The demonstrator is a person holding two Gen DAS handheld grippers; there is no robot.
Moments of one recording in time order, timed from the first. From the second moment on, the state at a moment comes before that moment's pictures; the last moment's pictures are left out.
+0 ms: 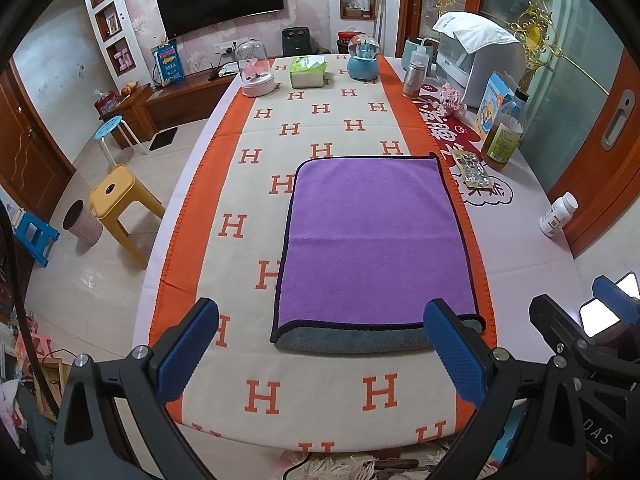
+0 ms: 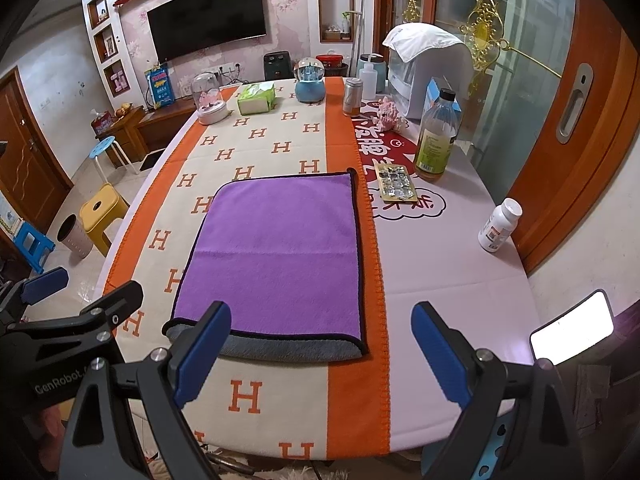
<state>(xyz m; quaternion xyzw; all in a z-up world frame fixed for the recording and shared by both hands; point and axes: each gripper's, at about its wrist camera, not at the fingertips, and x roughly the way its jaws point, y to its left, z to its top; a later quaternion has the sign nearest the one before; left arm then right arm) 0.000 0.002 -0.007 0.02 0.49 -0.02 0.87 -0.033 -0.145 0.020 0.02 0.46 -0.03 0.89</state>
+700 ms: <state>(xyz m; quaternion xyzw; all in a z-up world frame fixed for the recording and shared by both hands) 0.003 -0.004 -0.001 0.03 0.48 -0.02 0.87 -0.034 -0.148 0.026 0.02 0.45 -0.04 0.89</state>
